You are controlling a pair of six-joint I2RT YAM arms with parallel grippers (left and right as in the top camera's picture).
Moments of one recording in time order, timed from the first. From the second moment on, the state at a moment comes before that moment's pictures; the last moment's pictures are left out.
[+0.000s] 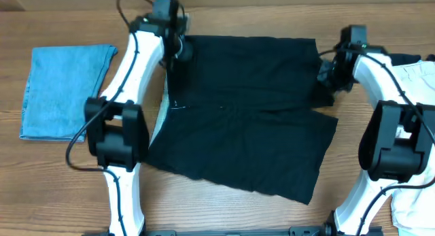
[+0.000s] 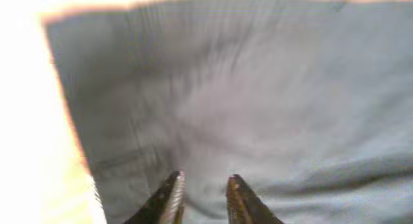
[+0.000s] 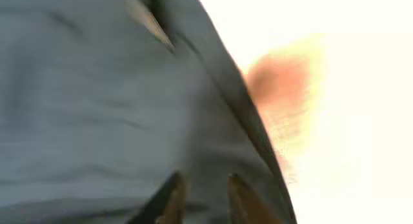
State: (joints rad) left arm -0.19 2.25 2.04 -0.94 0.19 -0.16; right arm -0.11 2.06 1.58 -0.81 -0.10 0.27
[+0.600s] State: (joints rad) left arm -0.18 2.50 2.15 -0.57 0.26 -0.21; right arm -0.11 2.34 1.67 -0.27 -0.32 0.26
